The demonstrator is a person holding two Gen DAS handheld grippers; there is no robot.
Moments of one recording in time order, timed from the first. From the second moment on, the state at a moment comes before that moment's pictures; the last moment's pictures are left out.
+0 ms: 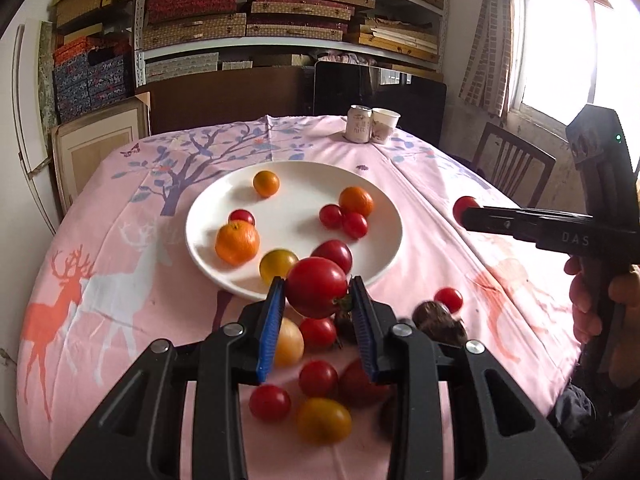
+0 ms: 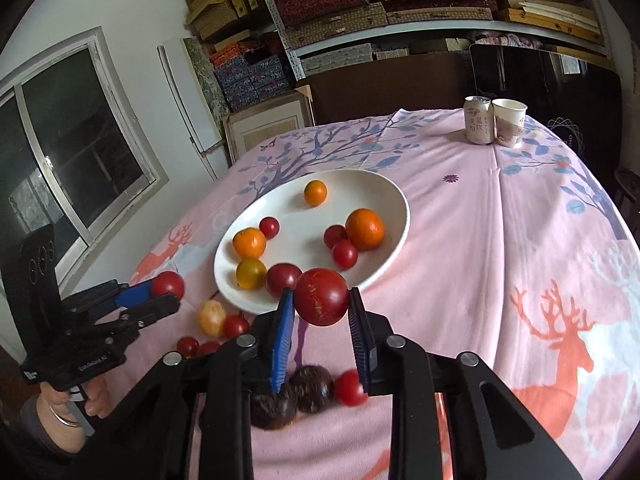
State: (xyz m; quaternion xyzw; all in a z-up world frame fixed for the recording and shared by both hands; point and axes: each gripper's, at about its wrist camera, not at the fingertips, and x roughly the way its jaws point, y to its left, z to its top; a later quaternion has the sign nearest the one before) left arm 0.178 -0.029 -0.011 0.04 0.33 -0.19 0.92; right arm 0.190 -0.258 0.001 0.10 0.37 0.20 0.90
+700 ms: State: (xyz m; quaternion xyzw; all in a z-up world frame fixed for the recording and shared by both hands) left arm 0.233 -0.016 -0.027 0.04 0.37 -0.16 0.91; right arm 0.235 -0.230 -0.010 0.10 0.38 0.21 0.90
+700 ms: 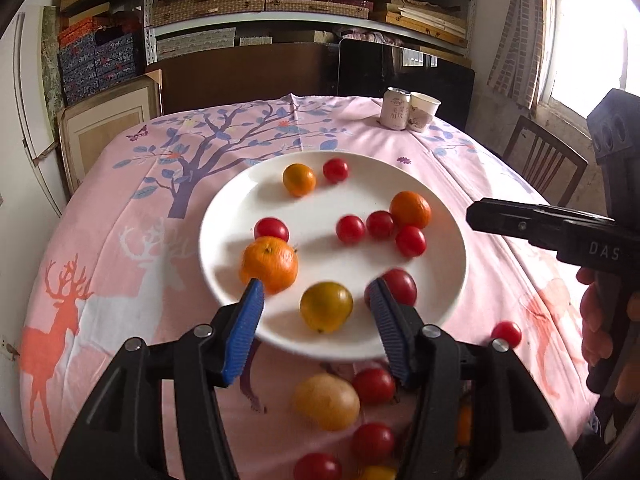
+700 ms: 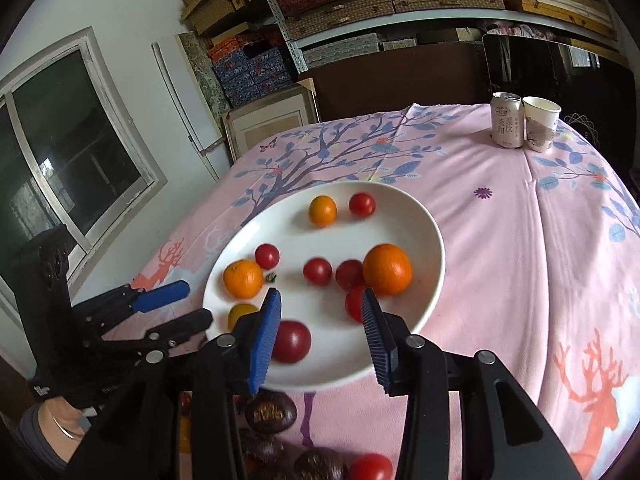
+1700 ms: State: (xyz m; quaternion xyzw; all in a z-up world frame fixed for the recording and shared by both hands) left arm 0.115 -0.029 -0.088 0.08 0.40 -0.17 0.90; right arm 0.141 -0.283 -0.068 0.12 0.38 0.18 0.90
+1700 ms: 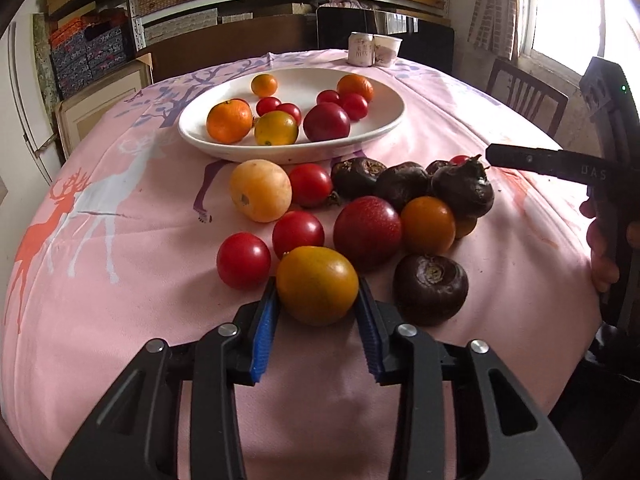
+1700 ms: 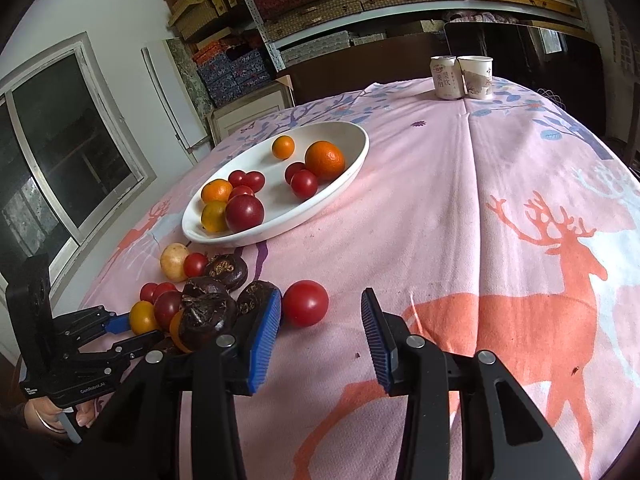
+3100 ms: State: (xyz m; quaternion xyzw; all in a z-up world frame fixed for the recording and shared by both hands) left arm 0.132 -0.001 -0.020 0.01 0.34 -0.19 0.92; right arm 0.169 -0.257 -0.014 0.06 0.35 0.19 0.92
